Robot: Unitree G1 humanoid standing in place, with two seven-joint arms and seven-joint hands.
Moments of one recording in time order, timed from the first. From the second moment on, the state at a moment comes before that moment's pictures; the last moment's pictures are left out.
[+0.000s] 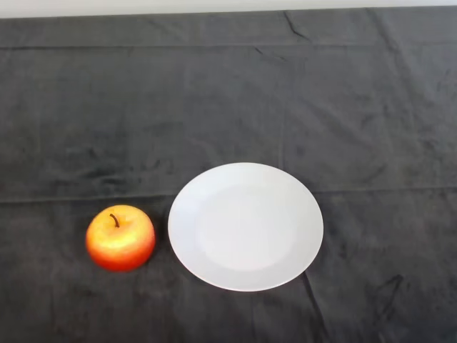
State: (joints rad) left arm -0.53 0.66 0.28 0.84 -0.01 -0.27 0.19; right arm -0.68 -0.68 0.10 1.15 -0.32 0.07 -0.06
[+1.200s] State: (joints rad) left arm -0.29 0.49 -0.04 0.04 0.06 0.26 -0.01; right arm -0.68 -0.68 0.10 1.13 -0.32 0.08 -0.06
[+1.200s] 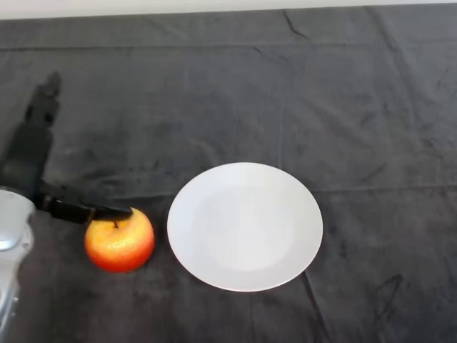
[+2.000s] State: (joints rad) left arm -0.21 0.49 -0.19 -0.01 0.12 0.32 -0.21; right arm -0.68 -0.68 0.10 1.13 -0.32 0.09 -0.06
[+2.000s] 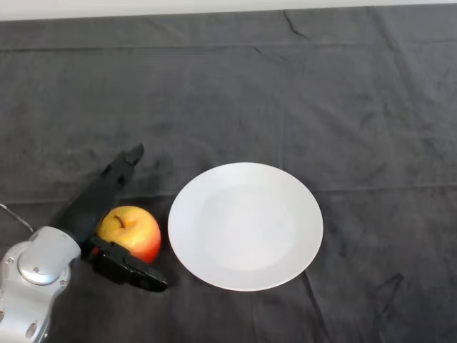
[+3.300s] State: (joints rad) left arm -0.28 0.42 -0.27 -0.12 0.32 0.19 -0.03; right arm -0.68 -0.68 0.10 1.13 -0.32 0.09 -0.06
